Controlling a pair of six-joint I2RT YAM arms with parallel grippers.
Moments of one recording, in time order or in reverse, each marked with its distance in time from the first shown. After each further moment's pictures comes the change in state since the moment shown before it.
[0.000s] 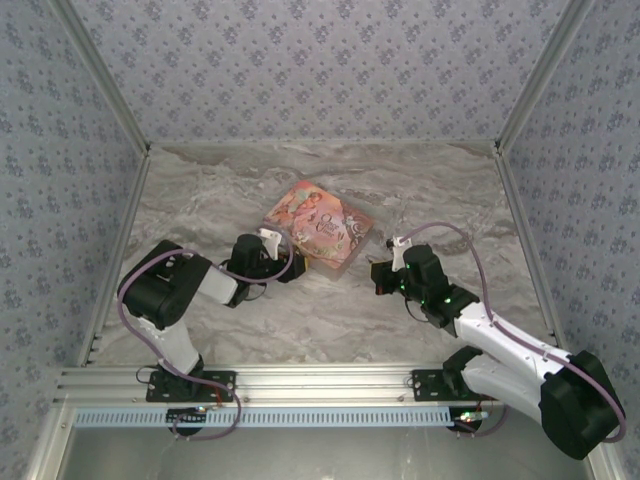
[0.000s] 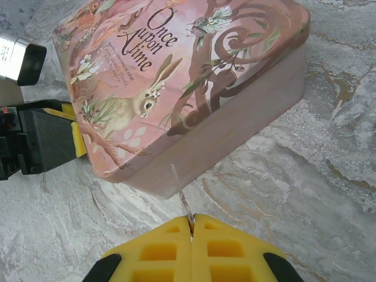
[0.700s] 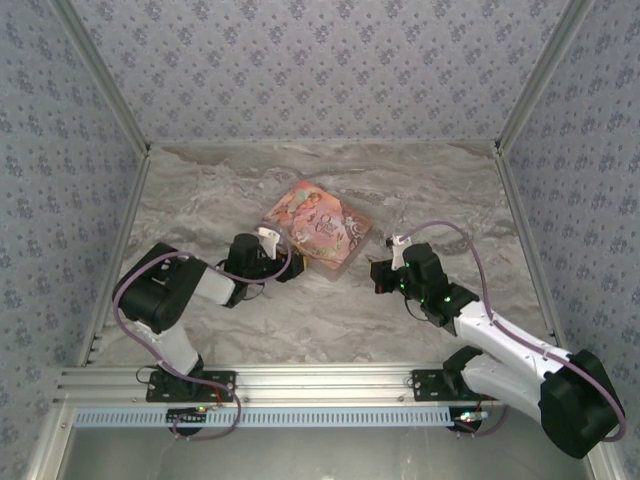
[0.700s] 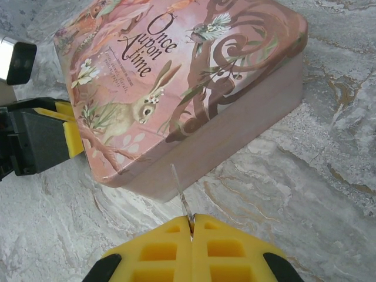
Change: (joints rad) left arm 0.012 -0.034 -0.011 -0.004 0.011 0.038; right arm 0.000 0.006 0.013 -0.004 0.000 0.000
